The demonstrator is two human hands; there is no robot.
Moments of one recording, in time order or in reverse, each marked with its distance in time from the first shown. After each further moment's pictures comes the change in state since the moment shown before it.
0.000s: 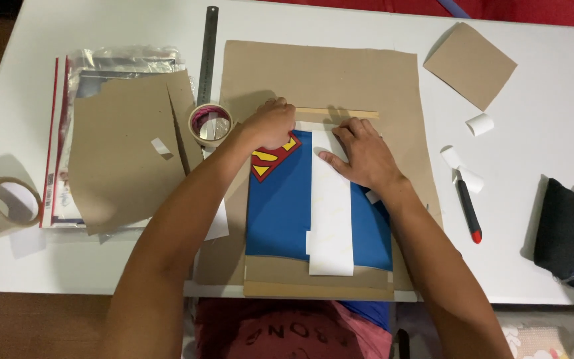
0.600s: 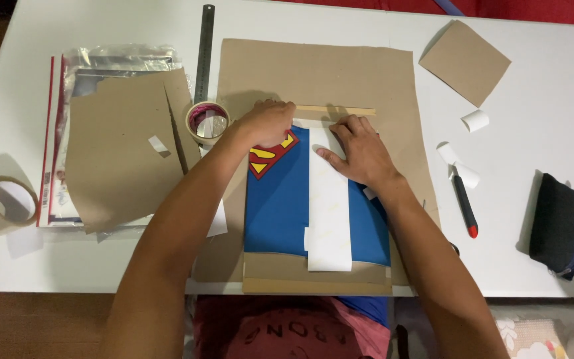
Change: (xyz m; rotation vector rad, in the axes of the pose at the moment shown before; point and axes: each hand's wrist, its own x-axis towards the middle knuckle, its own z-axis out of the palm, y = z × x) left_hand -0.043 0.031 -0.037 -0.006 -0.025 0.034; right_hand -0.004 -0.002 0.001 0.020 0.041 -0.001
